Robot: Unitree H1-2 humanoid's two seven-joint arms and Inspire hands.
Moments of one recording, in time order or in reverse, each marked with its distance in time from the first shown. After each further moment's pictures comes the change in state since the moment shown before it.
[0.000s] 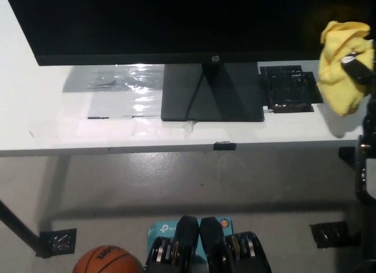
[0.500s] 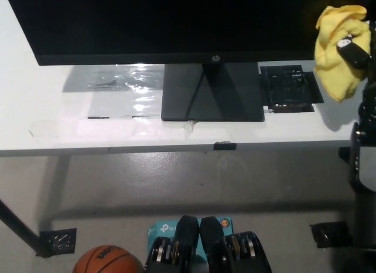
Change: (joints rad) left_arm -0.001 -0.001 0.002 -0.008 0.004 0.001 0.000; right_arm -0.065 0.035 0.011 -0.013 -0.067 0.000 0.040
